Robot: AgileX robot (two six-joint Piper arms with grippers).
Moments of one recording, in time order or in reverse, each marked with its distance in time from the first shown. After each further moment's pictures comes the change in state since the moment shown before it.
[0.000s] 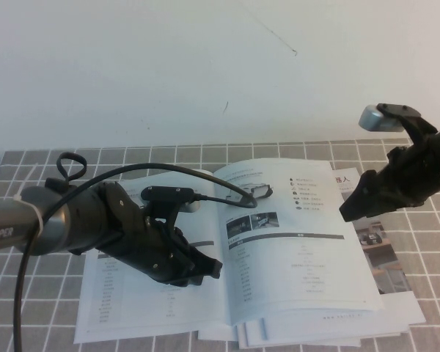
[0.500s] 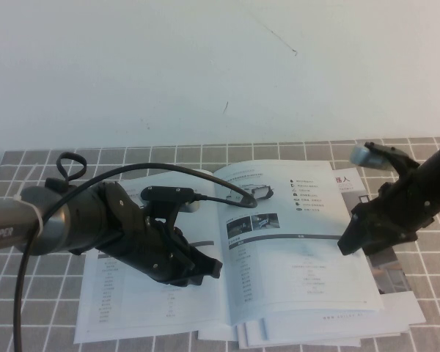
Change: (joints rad) right arm 0.000 0.138 -0.002 -0.038 0.028 0.107; left arm 0.000 0.000 0.000 0.000 0.002 -0.001
